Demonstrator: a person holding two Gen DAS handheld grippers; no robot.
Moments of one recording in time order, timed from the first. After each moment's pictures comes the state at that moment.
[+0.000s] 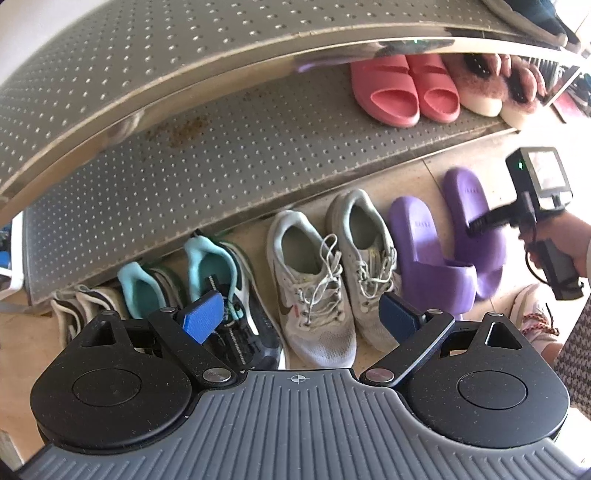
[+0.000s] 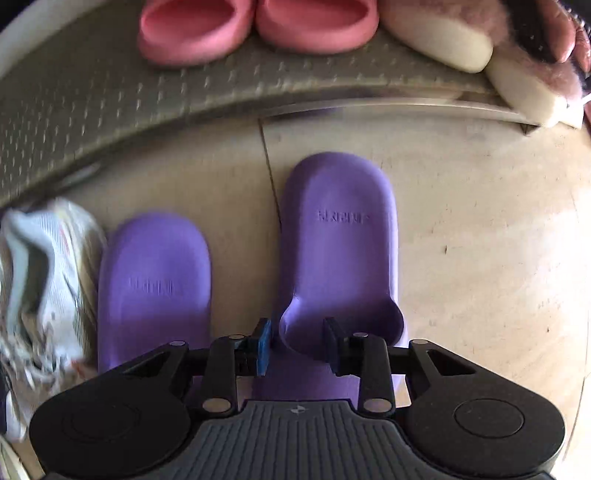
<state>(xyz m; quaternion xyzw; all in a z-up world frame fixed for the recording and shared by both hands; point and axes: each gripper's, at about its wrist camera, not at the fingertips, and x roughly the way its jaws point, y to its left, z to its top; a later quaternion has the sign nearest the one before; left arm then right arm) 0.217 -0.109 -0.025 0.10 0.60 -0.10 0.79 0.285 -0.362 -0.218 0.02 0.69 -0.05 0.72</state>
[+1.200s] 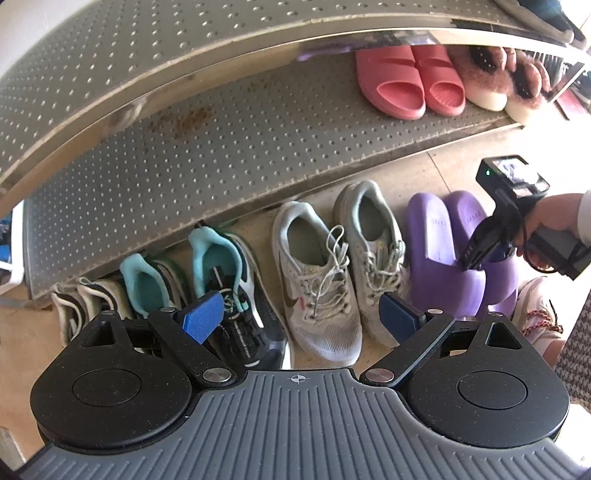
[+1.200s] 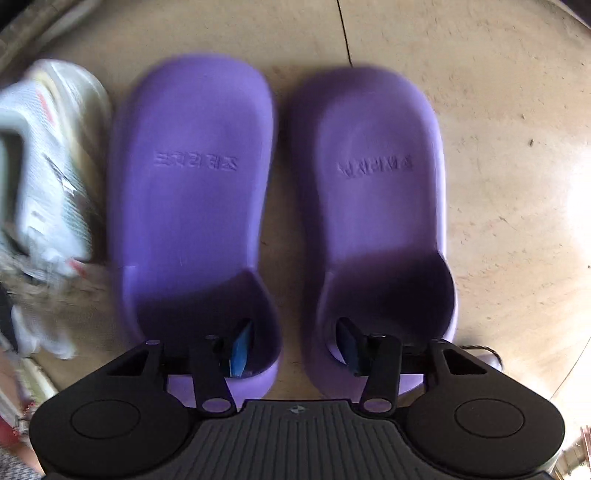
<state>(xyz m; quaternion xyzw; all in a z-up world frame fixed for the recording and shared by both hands) 0.218 -0.100 -0.034 0.10 0.61 -0.10 0.78 0.293 -0.337 -0.268 0.03 0.84 -0.01 0.54</state>
